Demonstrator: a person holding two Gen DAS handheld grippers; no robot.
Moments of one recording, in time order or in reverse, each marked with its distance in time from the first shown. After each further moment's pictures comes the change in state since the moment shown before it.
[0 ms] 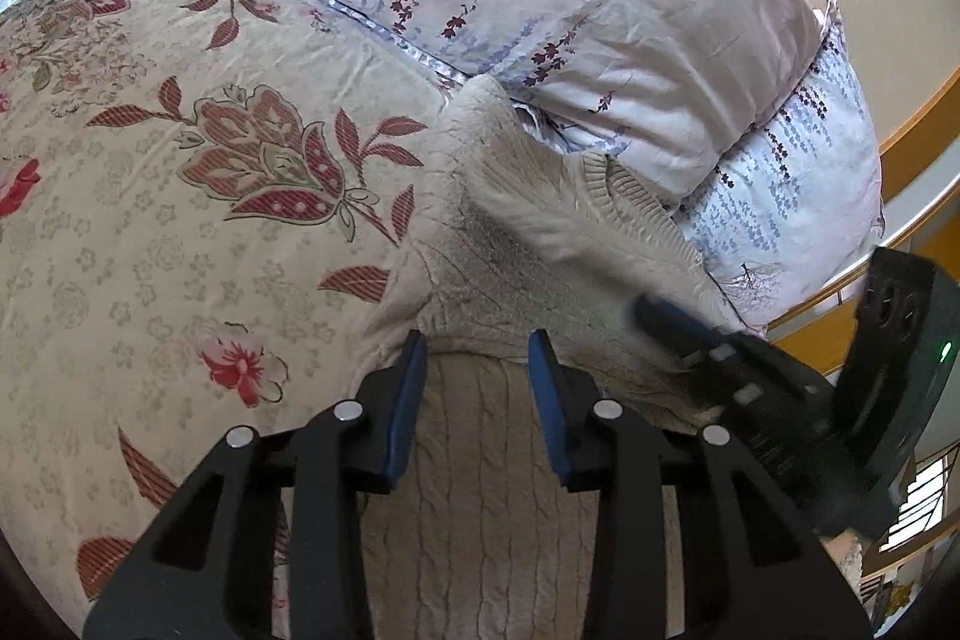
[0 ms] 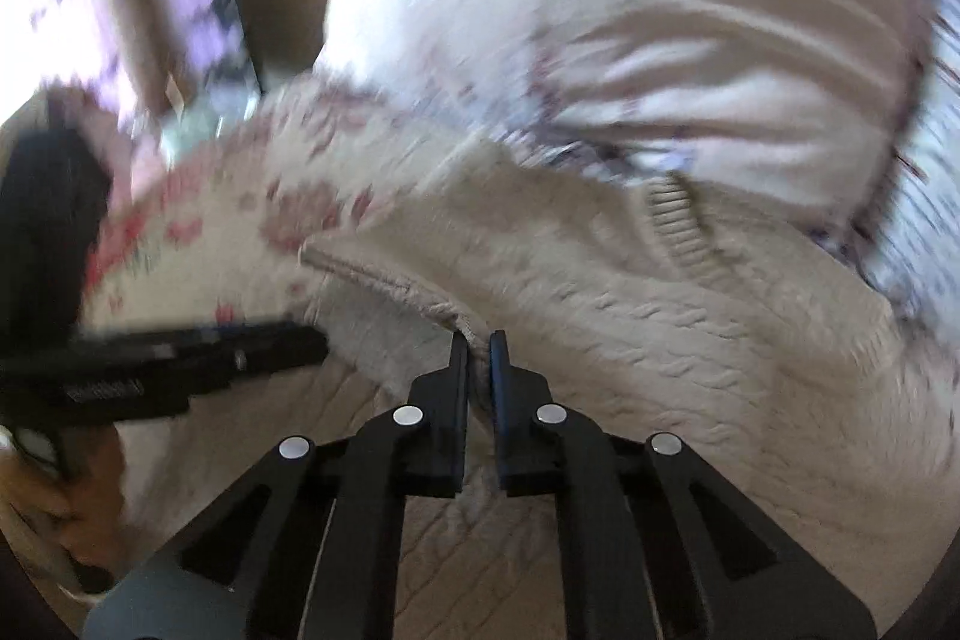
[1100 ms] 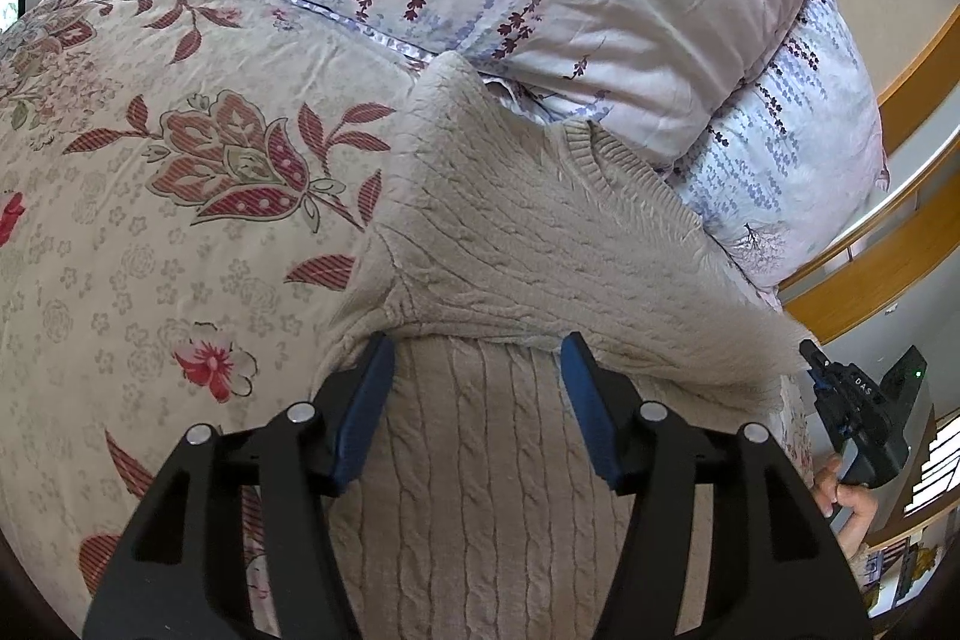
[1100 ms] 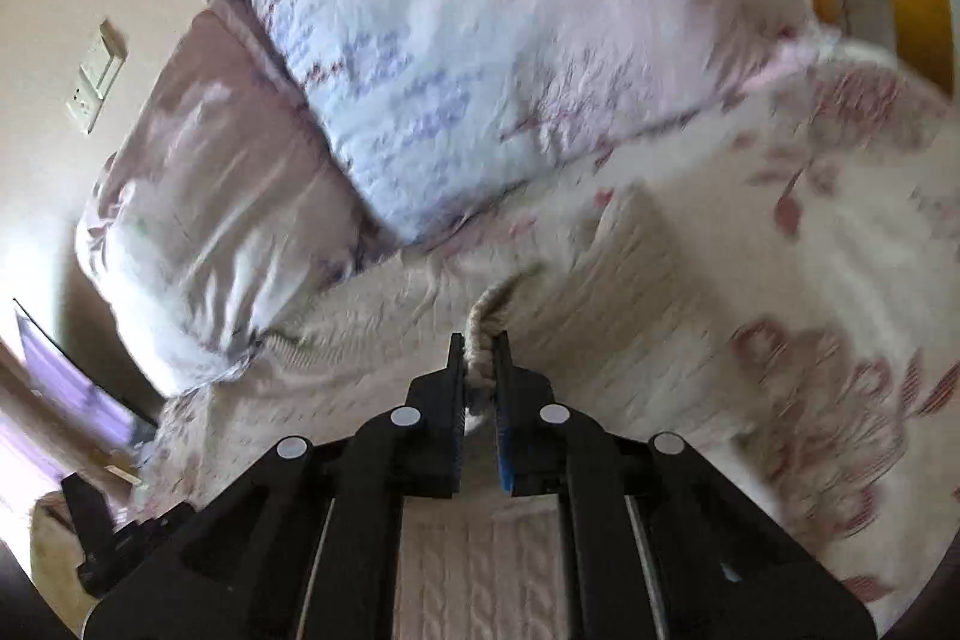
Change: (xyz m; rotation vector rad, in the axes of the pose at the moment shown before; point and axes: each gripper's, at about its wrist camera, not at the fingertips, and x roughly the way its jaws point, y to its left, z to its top) left arm 0.005 -0.016 -0.002 0.089 0.050 0.029; right arm -0.137 -0.202 -0.108 0.737 -0.226 -0.265
